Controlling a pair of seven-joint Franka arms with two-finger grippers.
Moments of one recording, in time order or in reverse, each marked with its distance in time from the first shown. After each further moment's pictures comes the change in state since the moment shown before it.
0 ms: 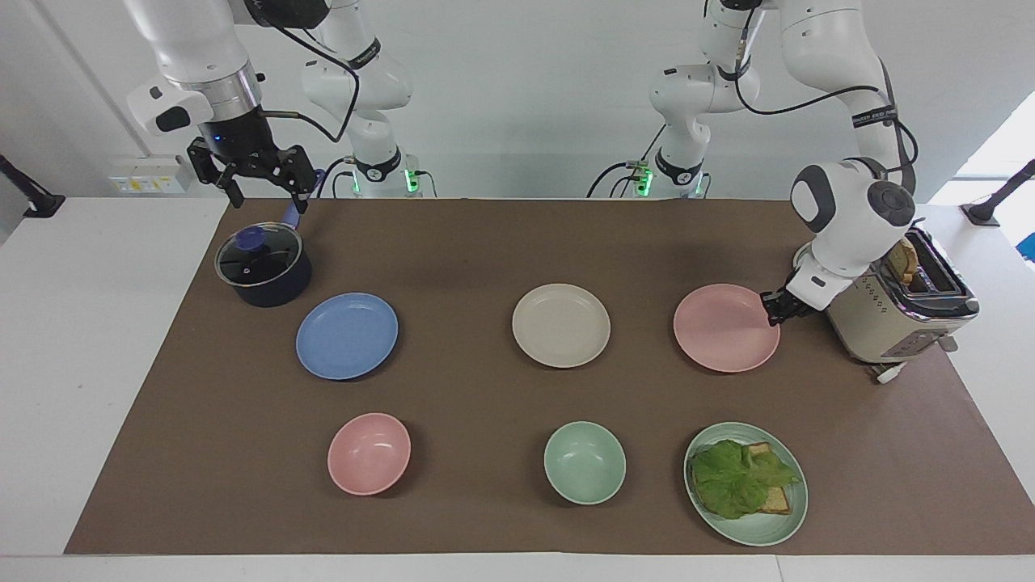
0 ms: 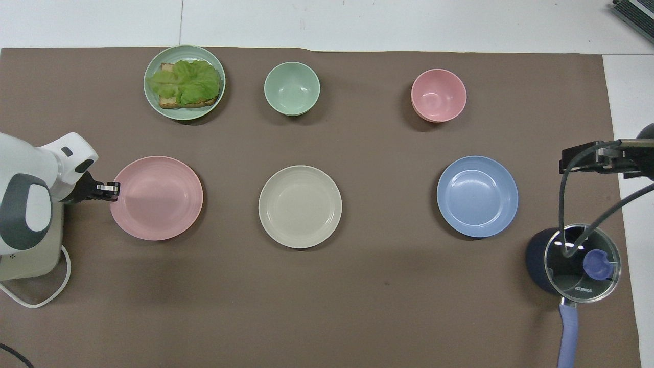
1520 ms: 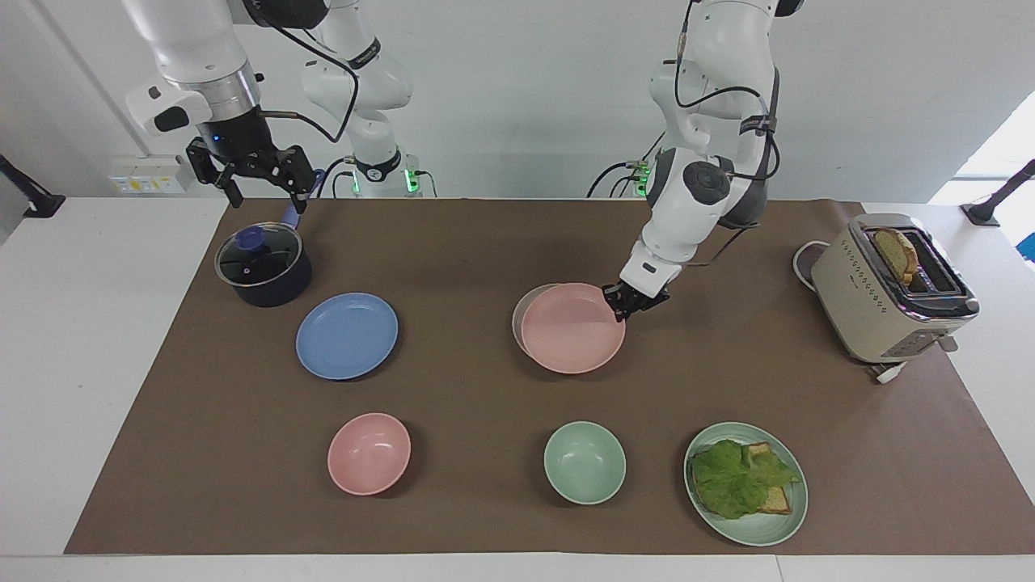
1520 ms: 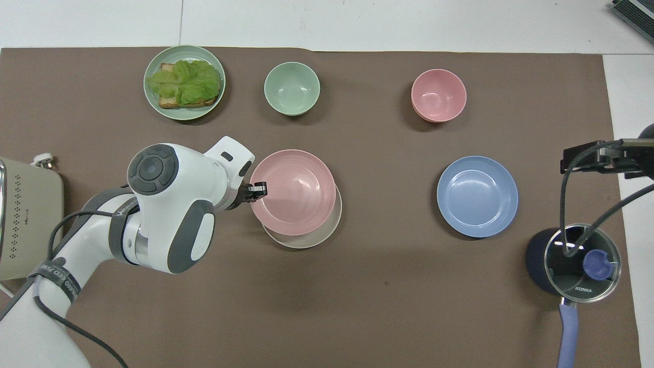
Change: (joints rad) left arm -0.446 0.028 -0.078 -0.015 -0.164 0.175 -0.531; right arm -0.001 0.000 -0.003 0.000 0.000 0.000 0.000
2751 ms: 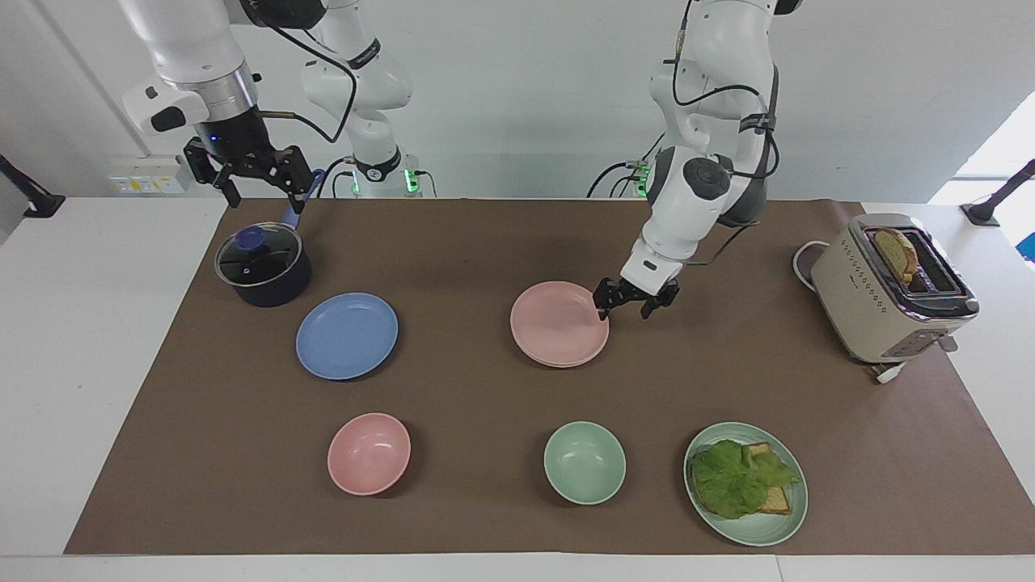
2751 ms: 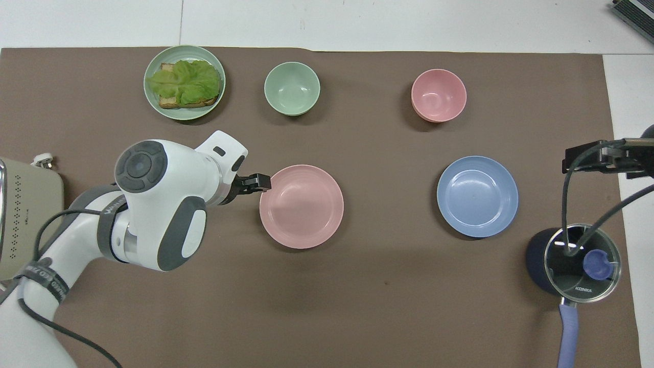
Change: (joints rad) left arm 0.017 -0.020 0.031 0.054 0.021 -0.055 0.001; right arm 0.000 0.000 -0.003 0.000 0.000 0.000 0.000
